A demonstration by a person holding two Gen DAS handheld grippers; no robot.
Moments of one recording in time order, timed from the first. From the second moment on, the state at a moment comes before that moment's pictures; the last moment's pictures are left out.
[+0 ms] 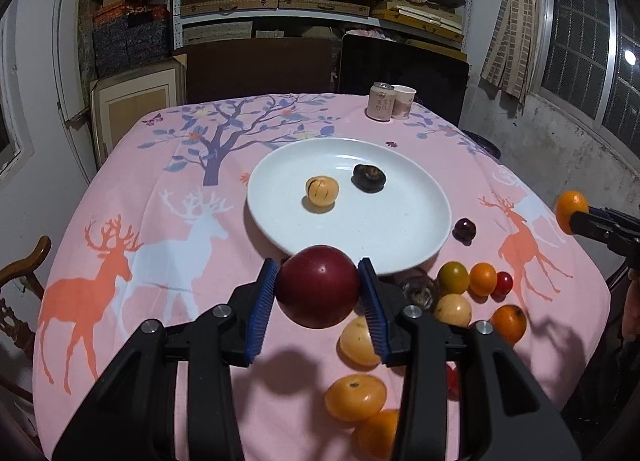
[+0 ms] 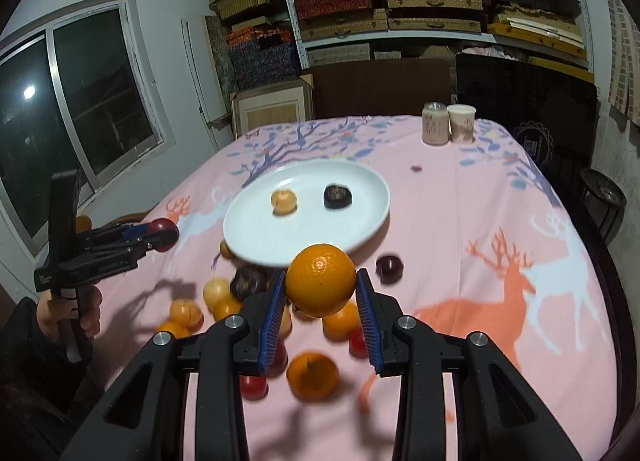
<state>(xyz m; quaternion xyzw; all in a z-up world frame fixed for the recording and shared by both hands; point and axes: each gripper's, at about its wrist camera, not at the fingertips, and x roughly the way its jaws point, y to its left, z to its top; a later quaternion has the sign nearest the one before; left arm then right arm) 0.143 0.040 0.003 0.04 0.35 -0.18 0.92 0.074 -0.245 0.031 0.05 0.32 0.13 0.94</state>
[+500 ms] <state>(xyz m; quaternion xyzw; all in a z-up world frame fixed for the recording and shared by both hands) 0.286 -0.022 -0.059 0.05 0.48 -0.16 0.86 0.256 -0.199 -0.042 0.04 0.42 0.11 0.90</state>
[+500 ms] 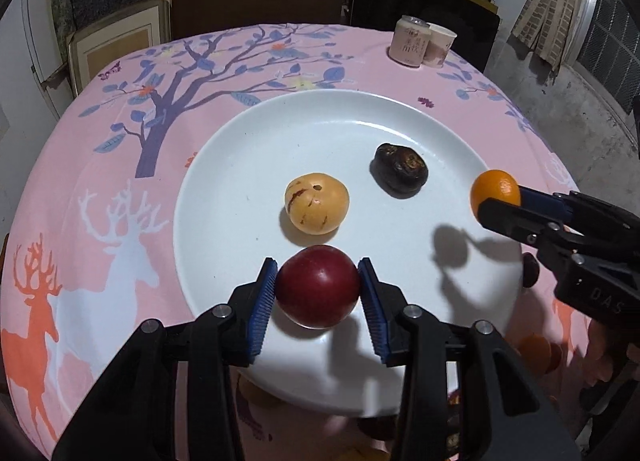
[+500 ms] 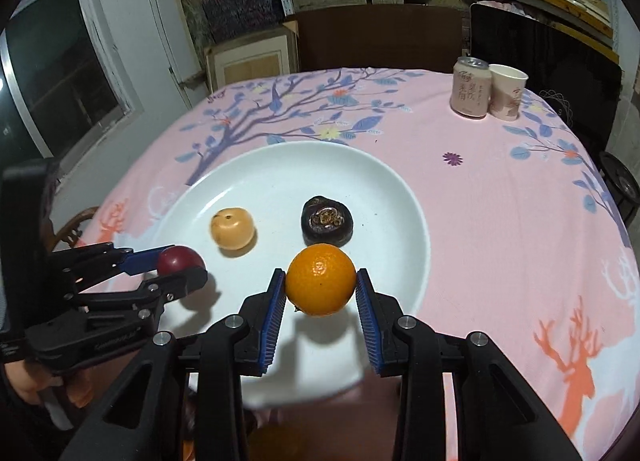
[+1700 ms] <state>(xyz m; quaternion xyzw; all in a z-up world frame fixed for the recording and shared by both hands) 0.219 0.015 -0.087 0.15 0.43 -0.20 0.87 0.165 -0.272 -0.062 0.18 0.34 0.13 0.92</state>
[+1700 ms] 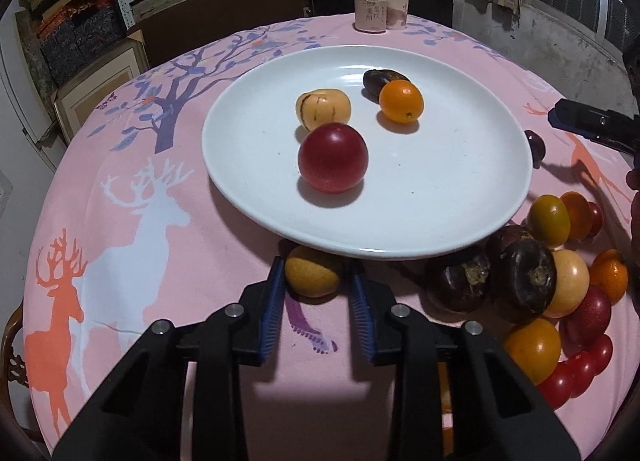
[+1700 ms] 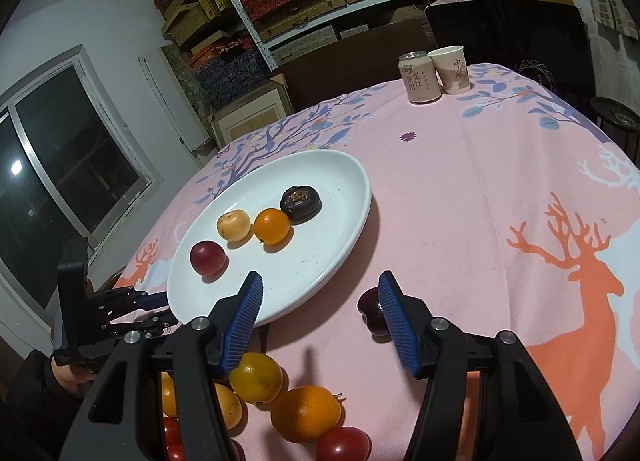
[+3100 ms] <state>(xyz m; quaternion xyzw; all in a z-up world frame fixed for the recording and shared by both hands) 0.178 0.067 -0.061 0.02 0.39 -0.19 0.90 0.168 -0.258 -0.074 0.06 0.39 0.05 0.92</state>
